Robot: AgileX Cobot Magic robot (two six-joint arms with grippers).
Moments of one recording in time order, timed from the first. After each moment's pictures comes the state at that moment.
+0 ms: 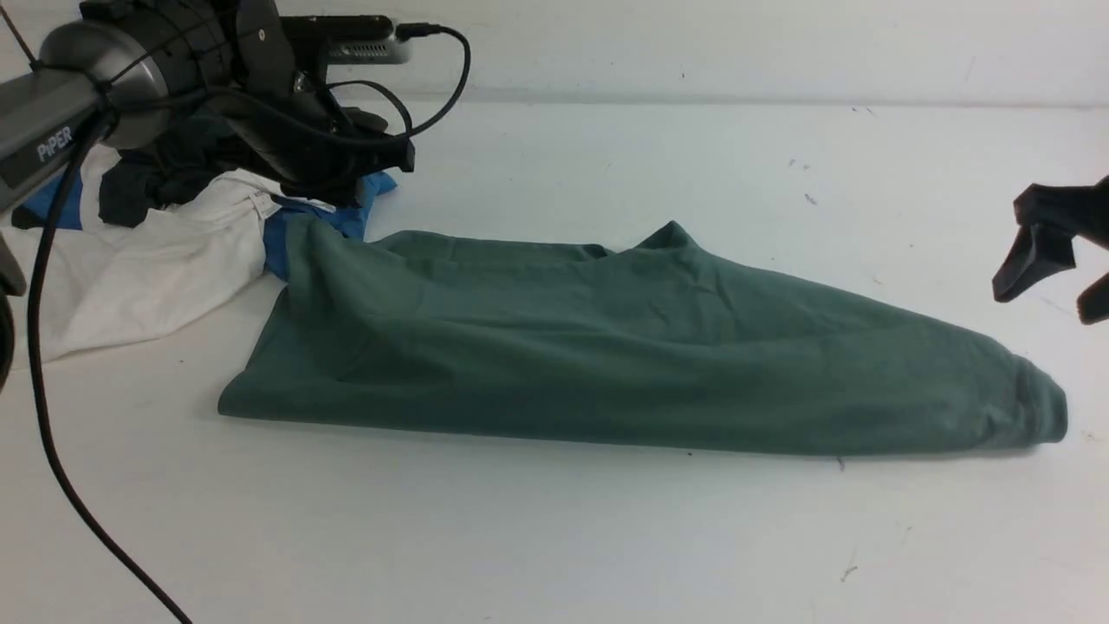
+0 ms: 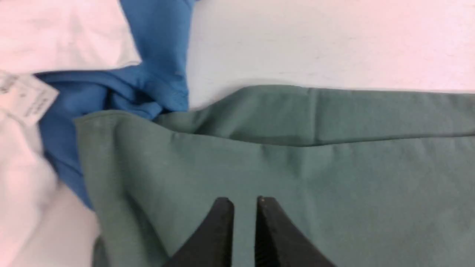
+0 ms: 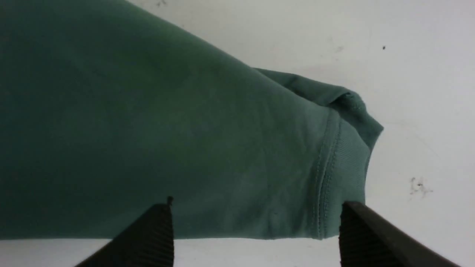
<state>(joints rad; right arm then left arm) -0.17 1.85 -1.56 0.28 1.23 -0.14 -0.16 2.14 -1.91 -0.07 0.84 -0.08</state>
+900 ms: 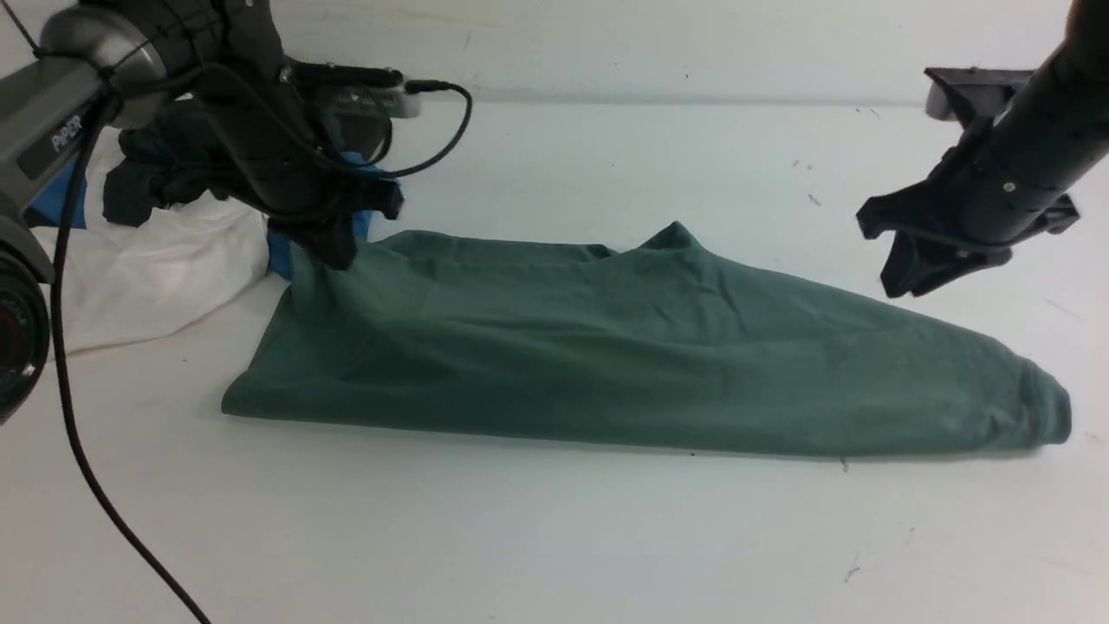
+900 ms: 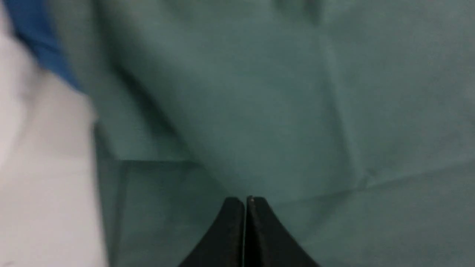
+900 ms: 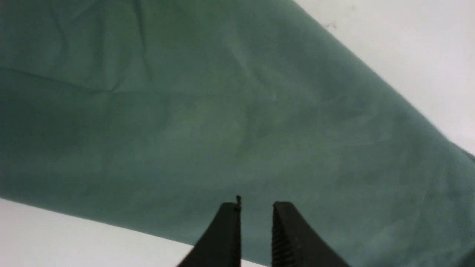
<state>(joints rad) 0.11 1.89 -1.62 0.19 1.18 -0.13 -0.15 2.20 -2.03 -0.19 1.23 0.15</state>
